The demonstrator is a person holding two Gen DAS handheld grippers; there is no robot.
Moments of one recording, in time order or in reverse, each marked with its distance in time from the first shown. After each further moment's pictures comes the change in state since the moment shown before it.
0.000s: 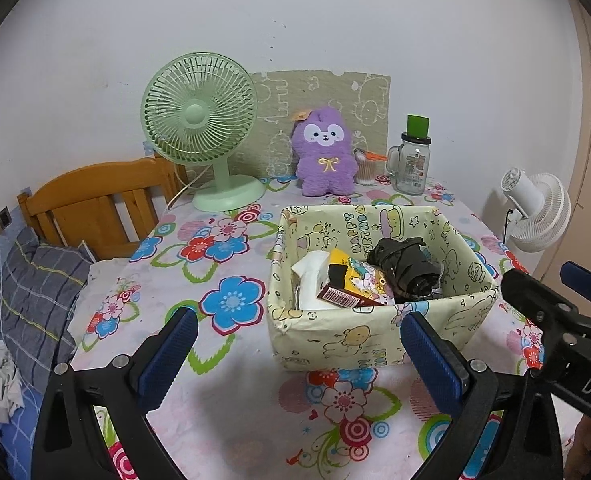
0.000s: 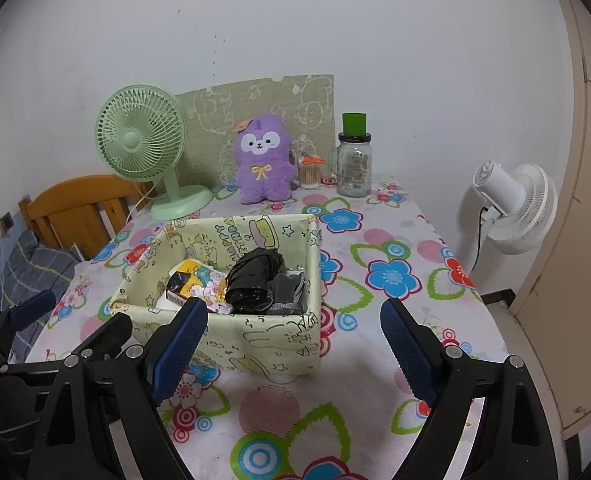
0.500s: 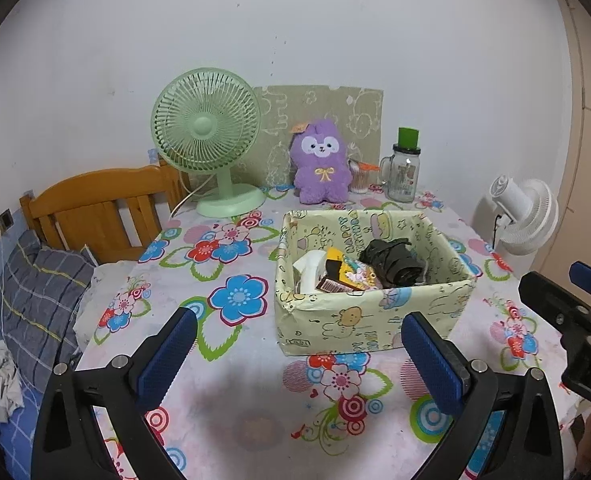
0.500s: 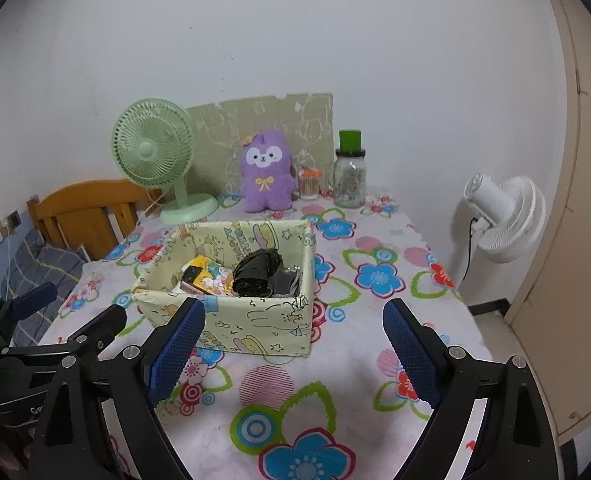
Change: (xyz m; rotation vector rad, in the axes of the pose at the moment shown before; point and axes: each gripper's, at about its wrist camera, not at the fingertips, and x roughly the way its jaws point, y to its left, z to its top) left arm -0.039 0.006 -0.011 0.002 -0.045 -0.026; right arm -0.051 -0.001 -0.010 -0.024 -0.054 0.006
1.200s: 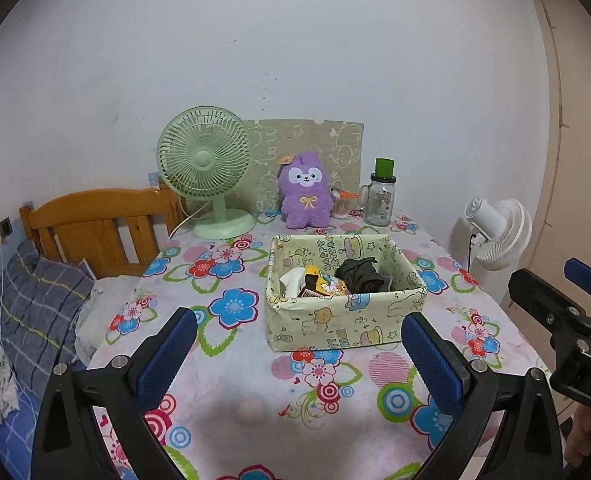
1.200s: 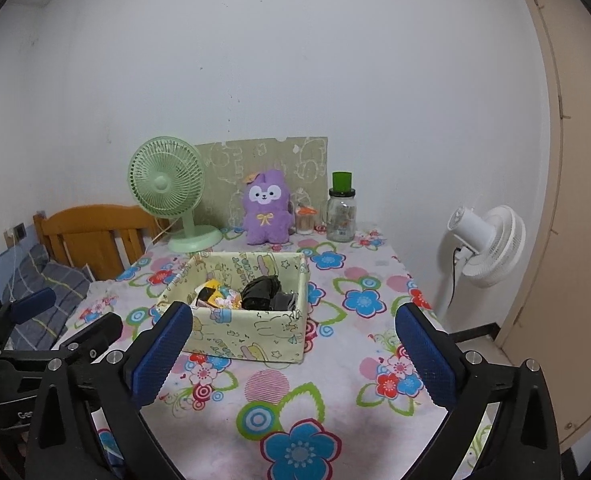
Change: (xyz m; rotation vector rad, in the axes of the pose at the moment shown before) left arm -0.065 -0.003 -0.003 -0.009 -0.086 -0.044; right arm -0.065 0.004 -0.005 -0.013 -0.117 -0.029
